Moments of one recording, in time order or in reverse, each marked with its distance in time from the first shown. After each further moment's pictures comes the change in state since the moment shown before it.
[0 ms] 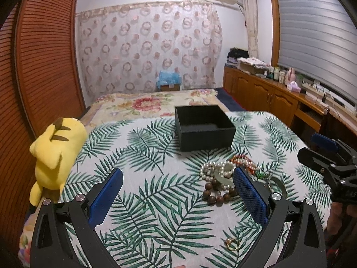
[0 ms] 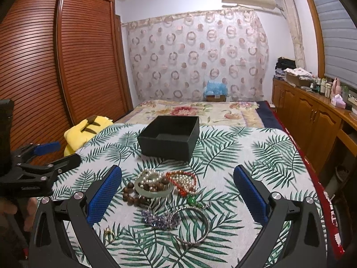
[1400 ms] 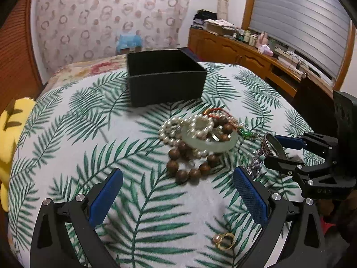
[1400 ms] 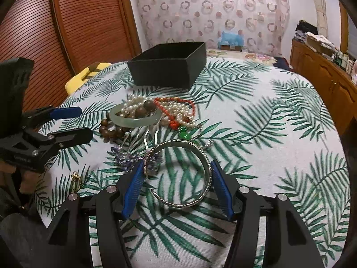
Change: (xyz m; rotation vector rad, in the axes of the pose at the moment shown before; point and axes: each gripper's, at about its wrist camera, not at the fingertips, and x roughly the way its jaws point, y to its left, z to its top) left arm 0.083 -0.027 -0.032 0.081 0.243 -0.248; right arm 0.062 -0.038 -0.062 -0.029 0.331 0.080
